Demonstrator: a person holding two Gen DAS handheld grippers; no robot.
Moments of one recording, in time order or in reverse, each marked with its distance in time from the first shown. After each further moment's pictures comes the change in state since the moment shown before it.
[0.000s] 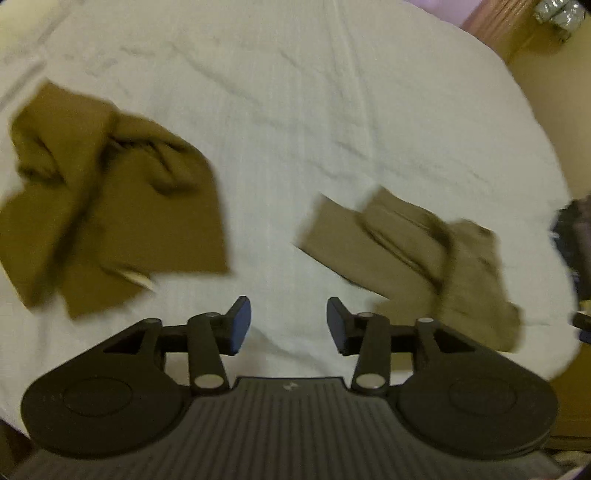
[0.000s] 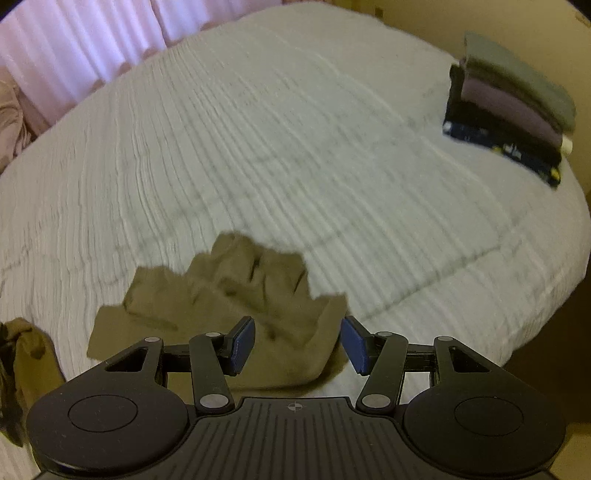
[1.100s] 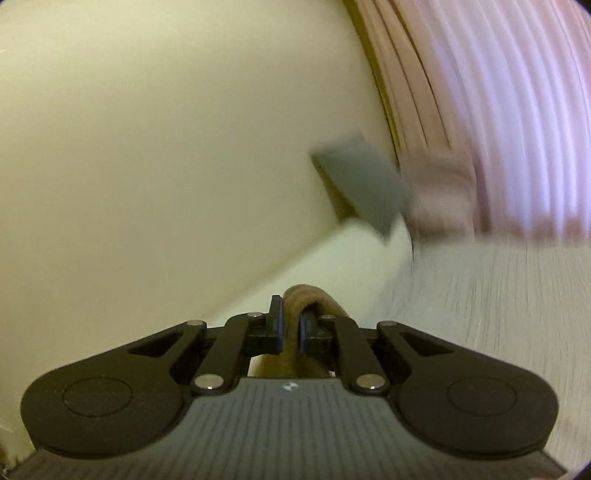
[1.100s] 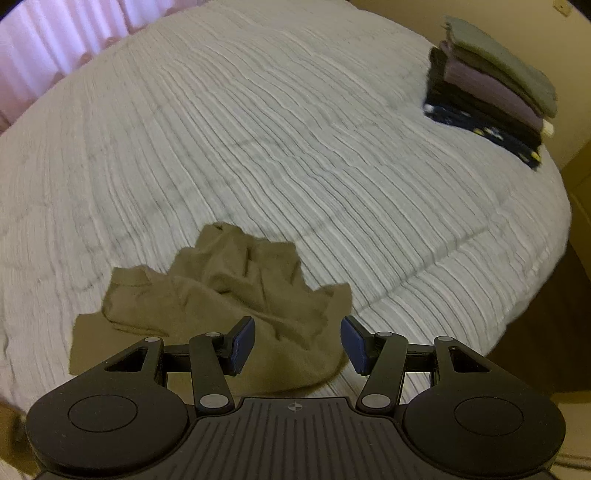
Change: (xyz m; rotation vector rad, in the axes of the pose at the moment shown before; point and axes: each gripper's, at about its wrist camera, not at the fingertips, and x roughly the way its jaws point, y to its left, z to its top) left arm -0.249 0.281 0.176 -0.237 -0.852 0.894; right arm 0.032 0.029 0.022 0.029 0.025 -0.101
